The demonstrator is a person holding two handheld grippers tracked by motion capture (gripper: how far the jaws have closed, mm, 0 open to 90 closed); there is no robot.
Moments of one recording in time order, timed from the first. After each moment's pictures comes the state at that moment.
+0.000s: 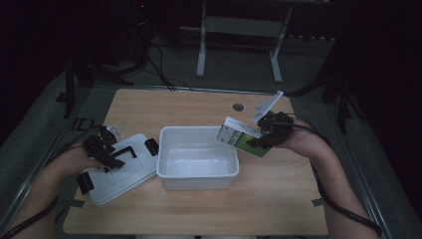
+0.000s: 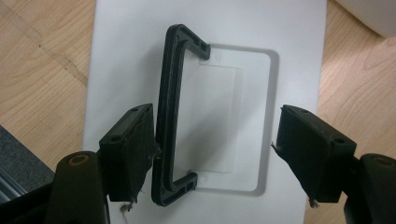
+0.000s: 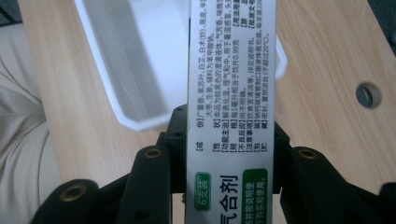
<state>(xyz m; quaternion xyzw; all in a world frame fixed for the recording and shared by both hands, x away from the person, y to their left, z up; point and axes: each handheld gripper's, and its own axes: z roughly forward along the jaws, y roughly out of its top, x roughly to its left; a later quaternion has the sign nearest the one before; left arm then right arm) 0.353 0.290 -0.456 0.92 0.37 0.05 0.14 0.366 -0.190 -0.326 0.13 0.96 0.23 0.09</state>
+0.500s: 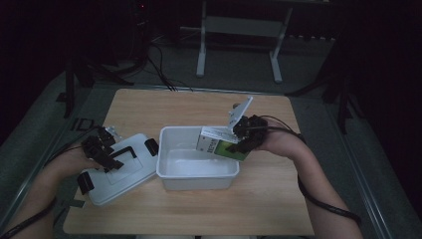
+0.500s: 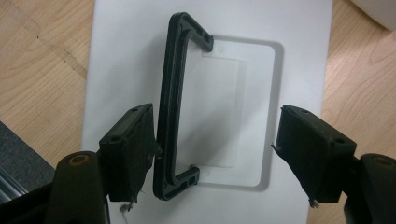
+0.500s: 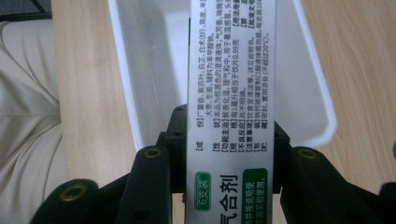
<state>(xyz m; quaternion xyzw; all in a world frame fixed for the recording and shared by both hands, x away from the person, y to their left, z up) 0.352 0.295 -0.460 0.92 0.37 0.05 0.14 0.363 -0.133 -0.341 0.05 0.97 0.22 0.06</state>
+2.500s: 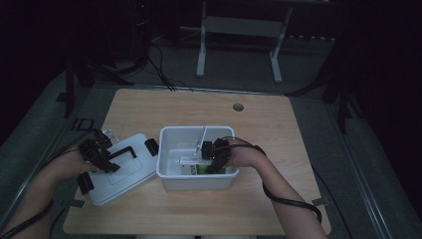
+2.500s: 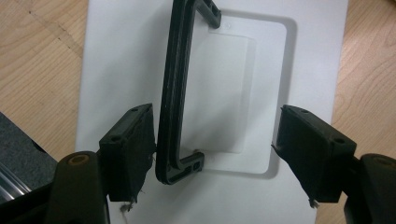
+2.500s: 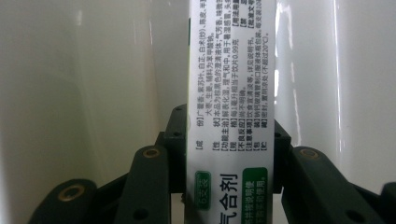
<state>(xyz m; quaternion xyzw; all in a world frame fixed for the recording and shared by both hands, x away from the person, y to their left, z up) 0.348 0.304 -0.468 0.92 0.38 0.05 0.13 0.381 -0.064 -0.459 0.00 0.99 0.12 0.00</state>
